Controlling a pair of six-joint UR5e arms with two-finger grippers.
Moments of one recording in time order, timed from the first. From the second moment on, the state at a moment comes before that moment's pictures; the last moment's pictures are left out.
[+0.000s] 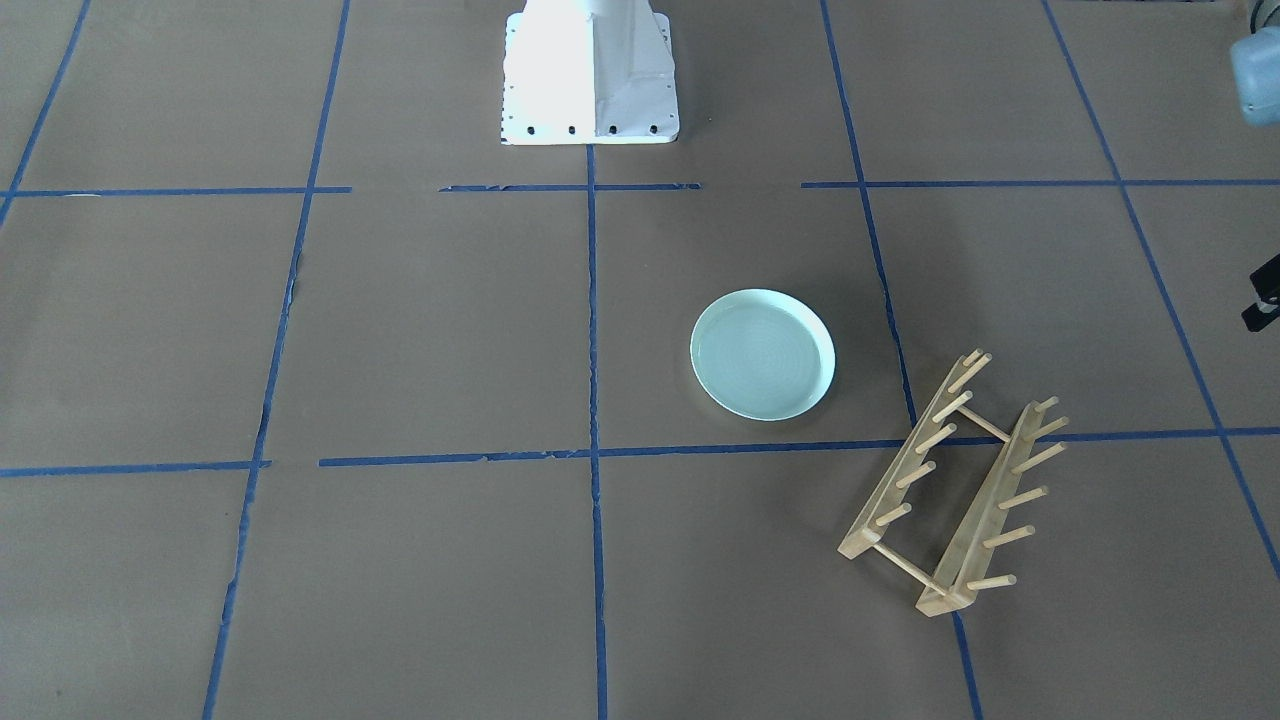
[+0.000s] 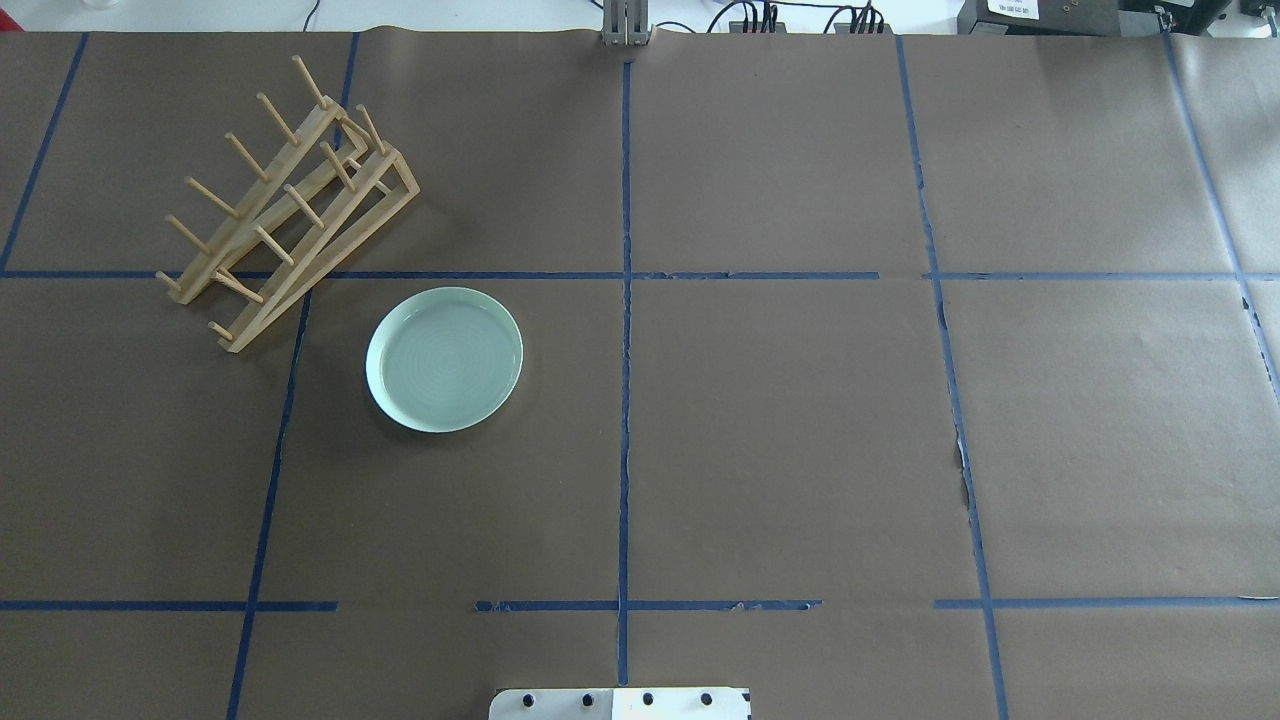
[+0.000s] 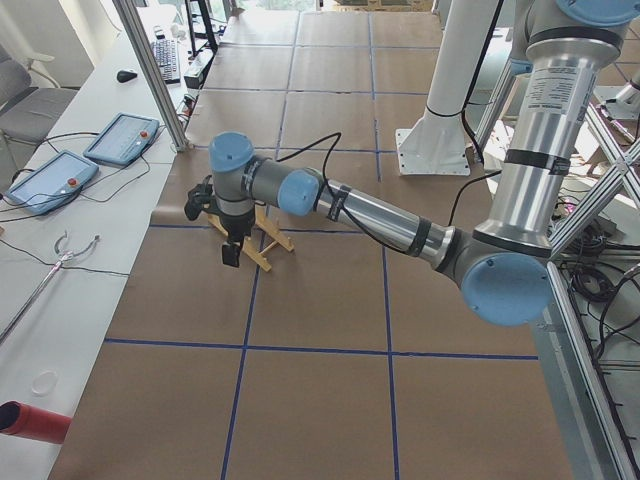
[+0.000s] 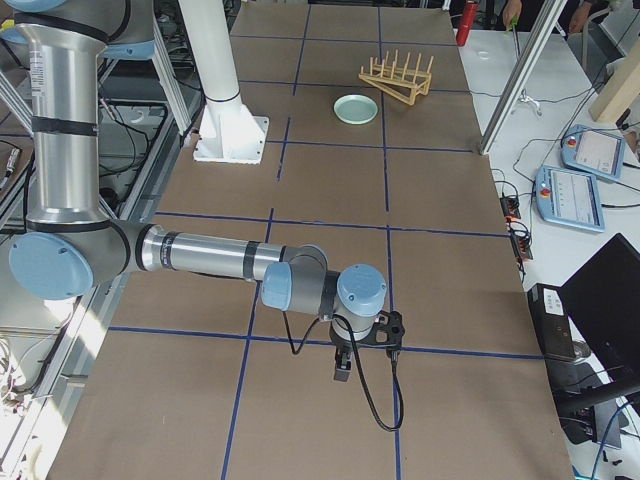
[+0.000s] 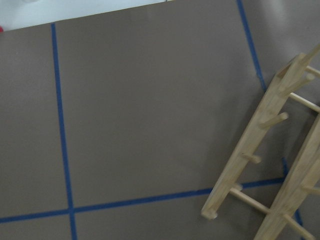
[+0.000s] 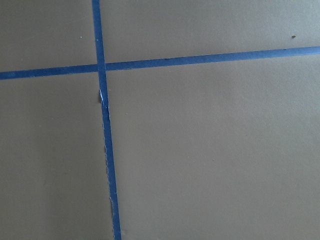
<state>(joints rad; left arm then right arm) -1.45 -1.73 -1.72 -1.54 -2.33 -0.14 1.62 -1.62 1.56 -1.62 2.32 -0.02</state>
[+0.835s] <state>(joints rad) -1.58 -1.55 -1.60 -1.54 -2.39 0.05 1.62 -1.62 1.56 -1.62 2.32 -0.02</state>
